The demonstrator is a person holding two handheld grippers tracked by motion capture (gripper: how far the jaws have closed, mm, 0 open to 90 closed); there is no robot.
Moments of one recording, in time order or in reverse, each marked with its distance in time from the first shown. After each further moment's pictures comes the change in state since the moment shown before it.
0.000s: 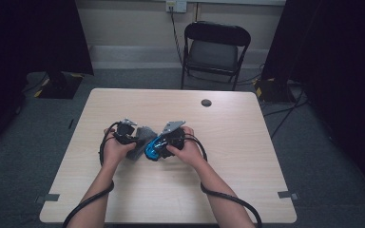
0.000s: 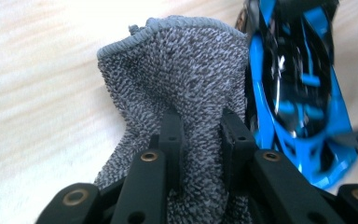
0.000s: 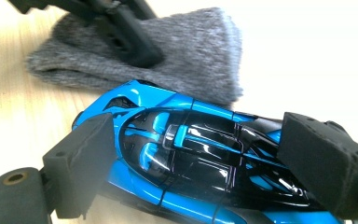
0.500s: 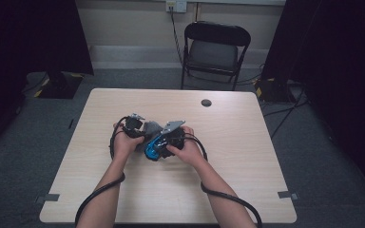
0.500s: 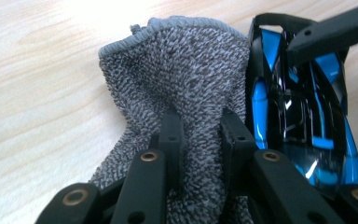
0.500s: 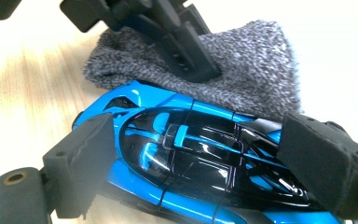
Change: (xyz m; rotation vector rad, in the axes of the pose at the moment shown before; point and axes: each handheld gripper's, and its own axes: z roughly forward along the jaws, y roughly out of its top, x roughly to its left) left arm -0.003 0.027 0.027 -0.022 0.010 -0.009; right arm 0.000 0.001 0.000 0.006 0.005 0.003
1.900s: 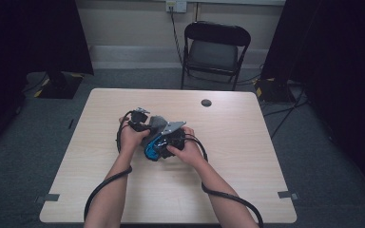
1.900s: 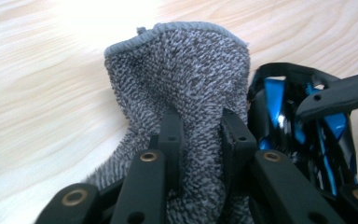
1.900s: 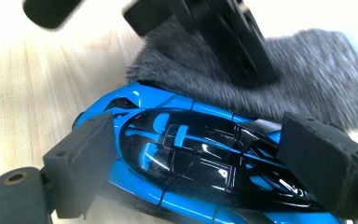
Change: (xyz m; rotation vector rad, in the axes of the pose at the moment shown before) left arm -0.003 0.028 0.029 -0.036 -0.014 0.012; right arm 0.000 -0.003 0.000 -0.026 0.000 -0.003
